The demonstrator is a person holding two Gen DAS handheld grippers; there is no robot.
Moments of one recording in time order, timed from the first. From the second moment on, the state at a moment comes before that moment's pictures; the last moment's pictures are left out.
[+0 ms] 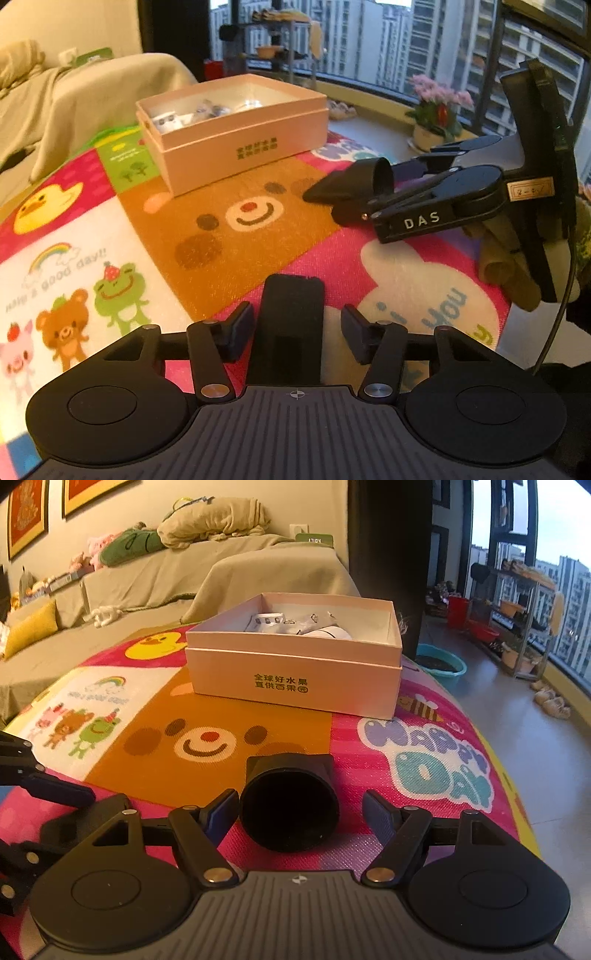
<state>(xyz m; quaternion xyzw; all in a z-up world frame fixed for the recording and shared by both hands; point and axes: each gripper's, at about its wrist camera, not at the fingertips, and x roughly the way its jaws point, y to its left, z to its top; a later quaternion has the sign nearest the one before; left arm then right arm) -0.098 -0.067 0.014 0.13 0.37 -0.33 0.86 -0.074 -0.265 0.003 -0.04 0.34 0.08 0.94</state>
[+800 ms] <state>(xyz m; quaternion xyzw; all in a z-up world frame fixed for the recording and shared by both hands) -0.061 -0.067 0.079 0.10 0.28 -0.29 0.91 -0.112 -0.266 0.084 -0.08 0.23 0.11 0.96</state>
